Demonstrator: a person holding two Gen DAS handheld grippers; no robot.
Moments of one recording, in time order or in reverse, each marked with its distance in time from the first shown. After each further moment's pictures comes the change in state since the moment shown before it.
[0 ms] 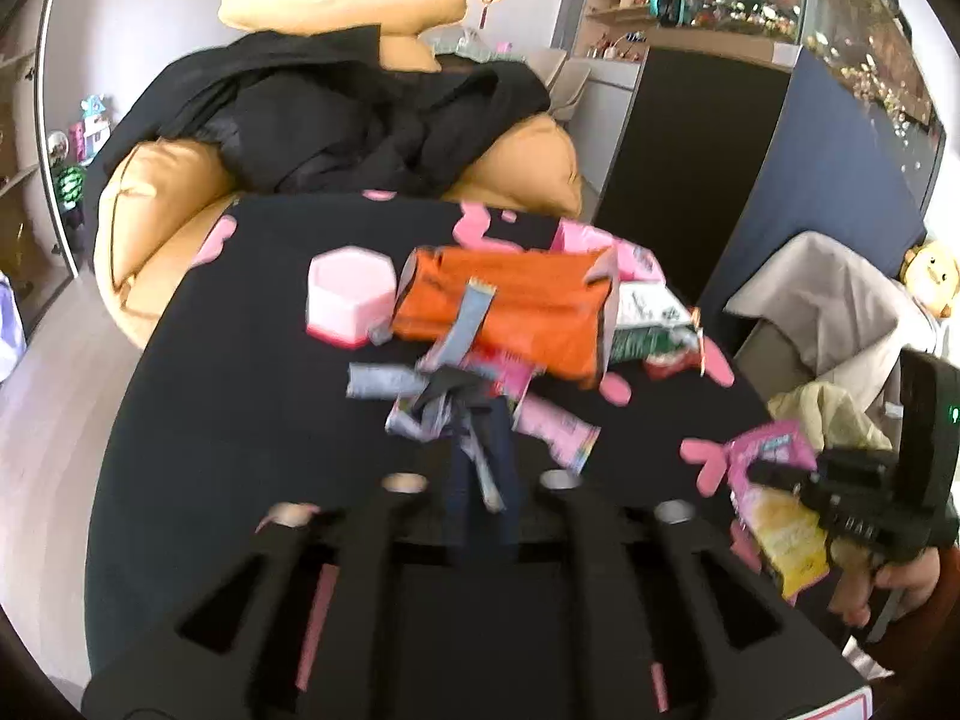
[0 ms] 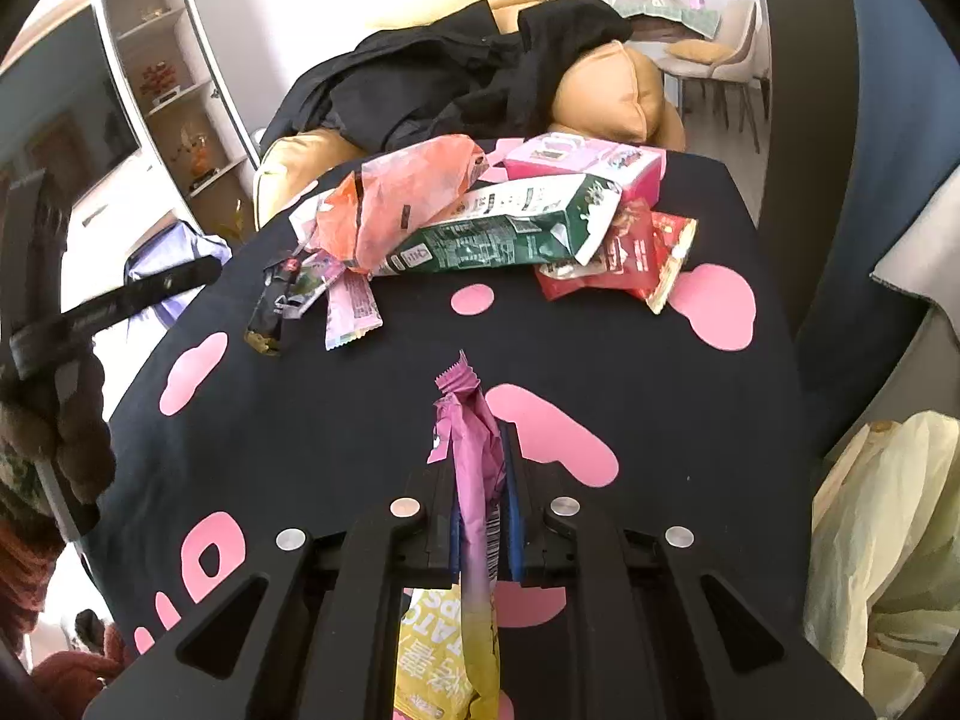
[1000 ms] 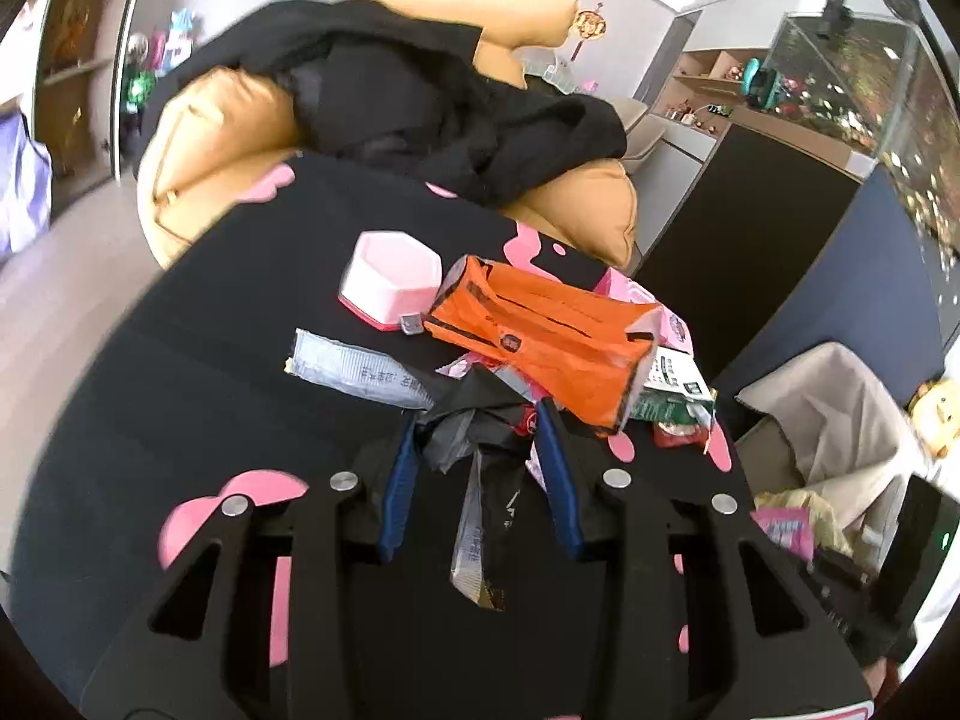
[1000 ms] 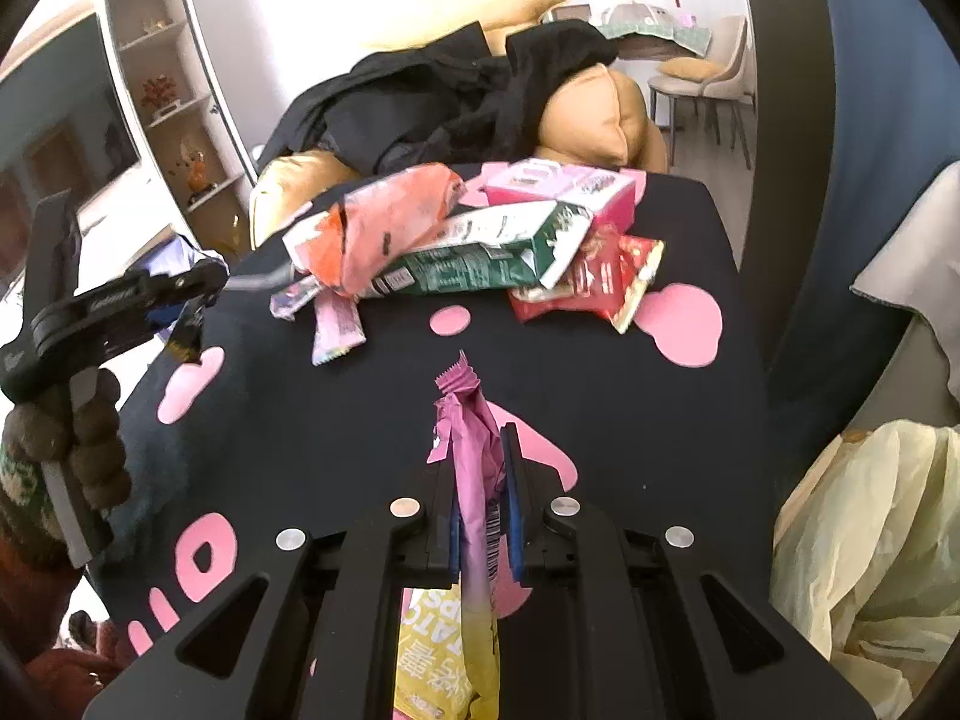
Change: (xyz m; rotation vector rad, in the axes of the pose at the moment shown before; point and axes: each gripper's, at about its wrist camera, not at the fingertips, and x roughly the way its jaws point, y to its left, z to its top) left arm -0.004 0.011 -0.003 -0.263 -0.069 0.051; right arm -0.019 -0.011 0.001 -0.011 -0.061 -0.006
